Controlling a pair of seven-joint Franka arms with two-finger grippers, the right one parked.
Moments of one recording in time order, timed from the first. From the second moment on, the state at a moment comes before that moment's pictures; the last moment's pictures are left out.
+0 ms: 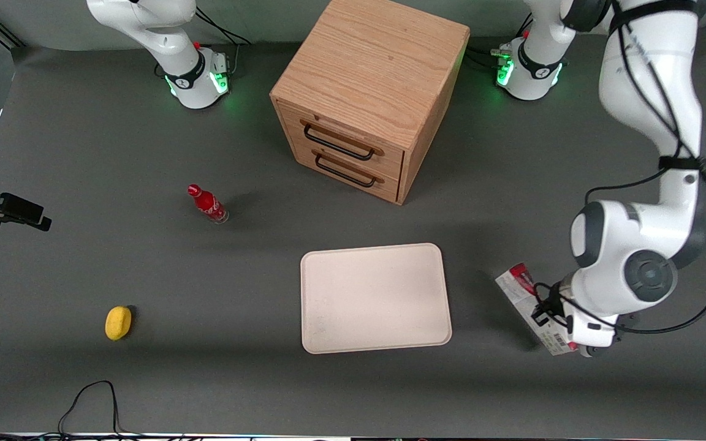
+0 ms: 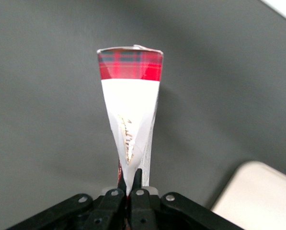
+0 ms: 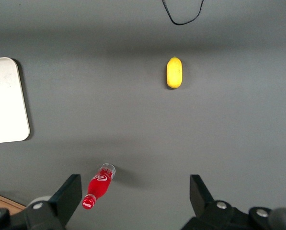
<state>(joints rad) -0.20 0.63 0.07 -1.34 -0.07 1.98 -0.65</state>
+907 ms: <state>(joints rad) -0.37 0.58 -0.06 -1.07 -0.05 1.63 -0.38</state>
